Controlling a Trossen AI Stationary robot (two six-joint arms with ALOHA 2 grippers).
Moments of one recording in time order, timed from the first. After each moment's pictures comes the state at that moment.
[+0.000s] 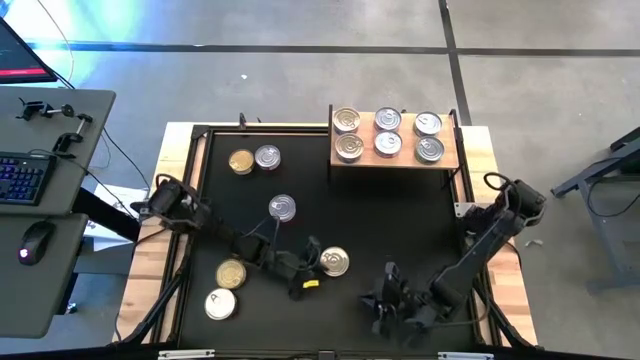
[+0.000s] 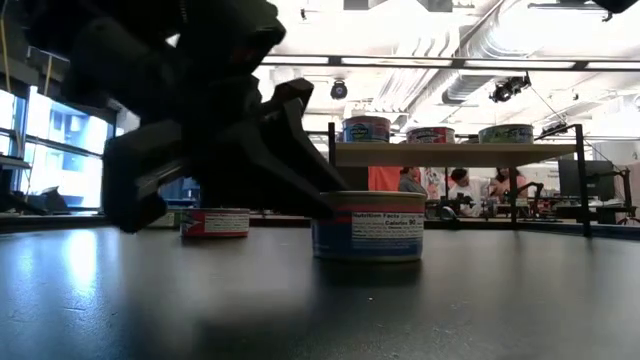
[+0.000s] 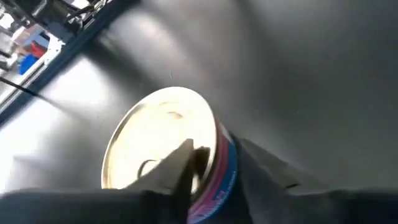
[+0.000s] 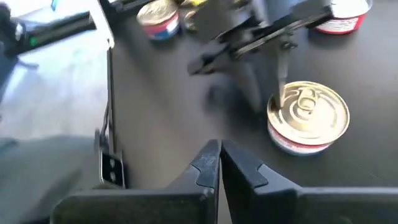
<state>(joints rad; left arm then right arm) -0.41 1.94 0.84 0.53 -0.27 0.46 0.83 1.71 1.21 -0.38 0.72 0.94</state>
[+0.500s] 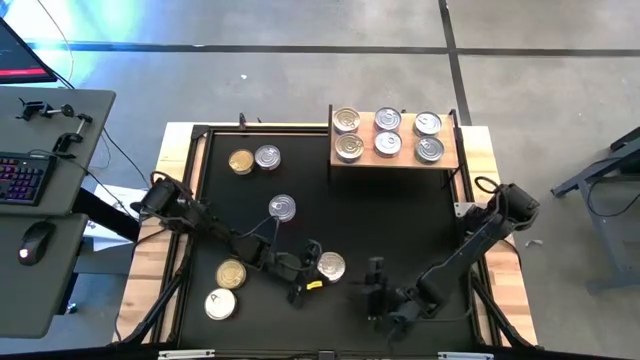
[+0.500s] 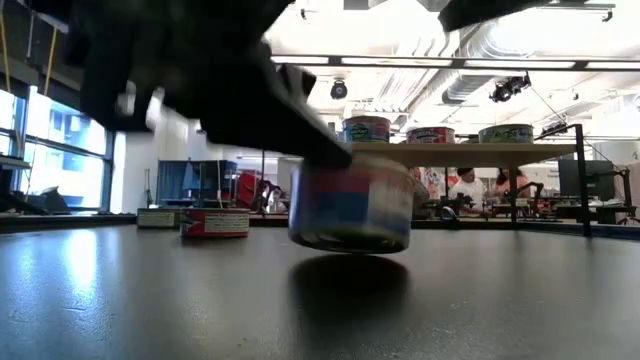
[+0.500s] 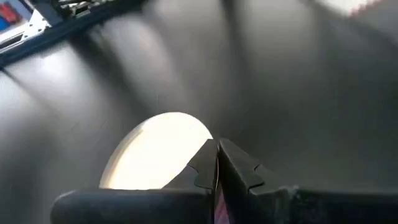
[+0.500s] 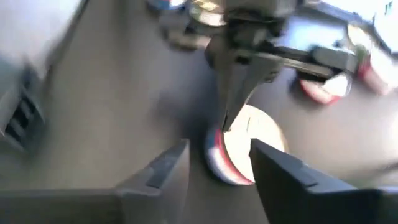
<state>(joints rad) -0.42 1.89 0.90 0.45 -0.21 0.19 0.76 1.78 1.21 -0.33 0.73 0.34</state>
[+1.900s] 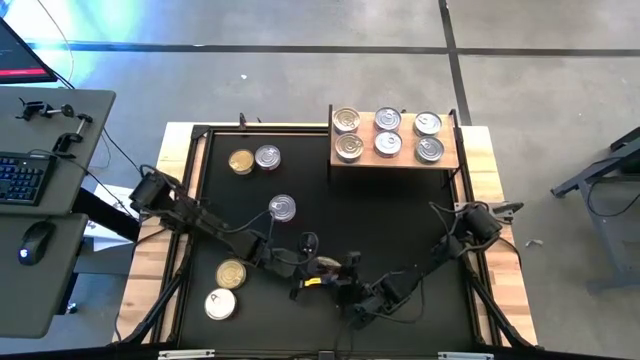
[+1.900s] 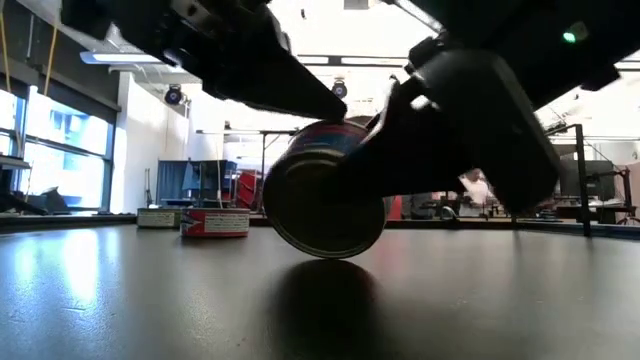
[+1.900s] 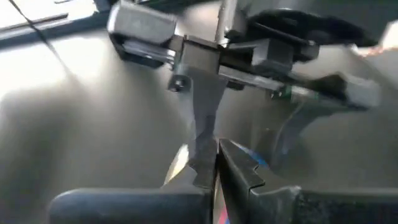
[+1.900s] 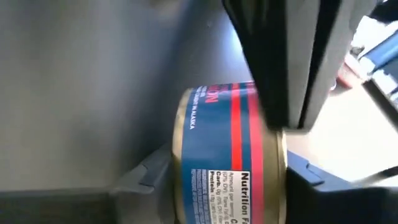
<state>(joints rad) -0.43 1.78 0.92 0.33 -0.30 0.00 0.62 2.09 1.21 0.00 0.87 0.26</state>
